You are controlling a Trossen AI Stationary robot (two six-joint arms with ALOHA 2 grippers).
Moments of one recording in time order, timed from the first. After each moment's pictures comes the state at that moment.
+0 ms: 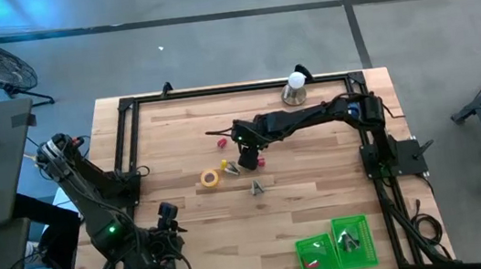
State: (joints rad) left arm -0.95 1.42 1.24 -1.03 -0.53 -0.48; right arm -0.17 2.03 1.45 -0.56 0.13 0.26
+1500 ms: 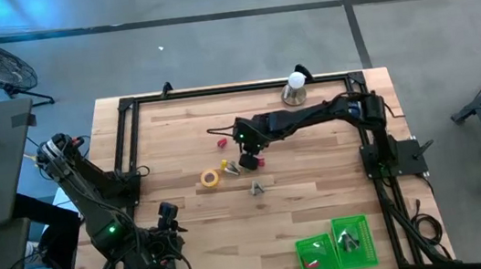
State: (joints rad) left arm -0.95 1.42 1.24 -1.02 -0.54 -0.48; right arm -0.18 2.01 1.41 -0.49 0.10 0.19
